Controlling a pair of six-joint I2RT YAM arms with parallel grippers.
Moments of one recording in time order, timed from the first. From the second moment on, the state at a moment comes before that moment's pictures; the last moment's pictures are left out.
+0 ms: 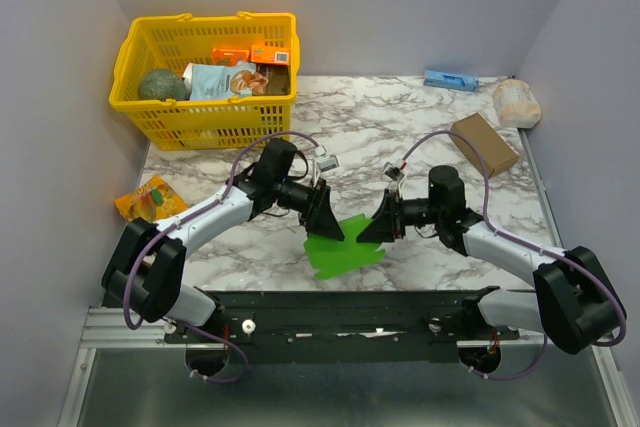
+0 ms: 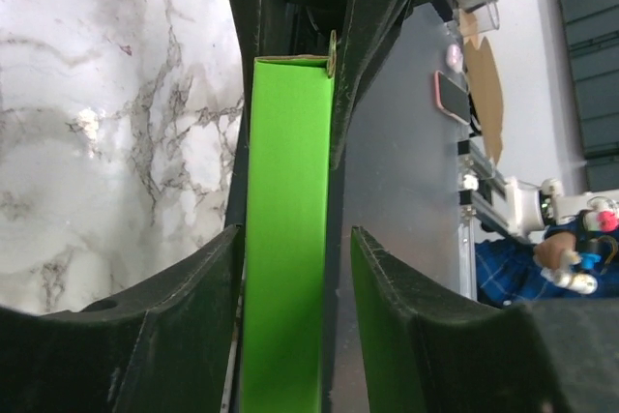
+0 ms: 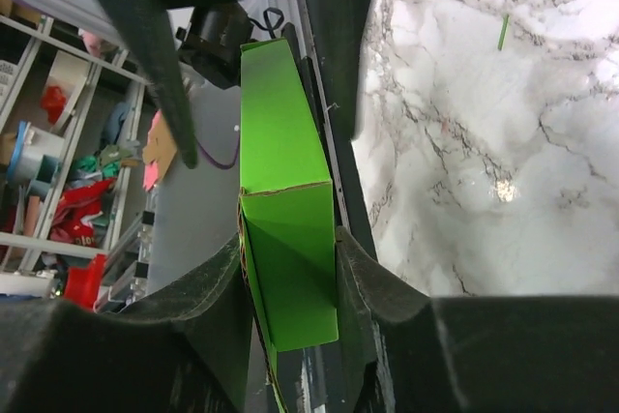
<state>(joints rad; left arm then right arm) -0.57 1.43 0.88 -0.16 1.14 -0.25 0.45 1.23 0.47 0.42 -1.11 0.52</state>
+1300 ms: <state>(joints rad) -0.61 0.90 0.58 -0.18 0.14 -0.39 0.44 1.29 0.38 0.28 -0.47 0.74</state>
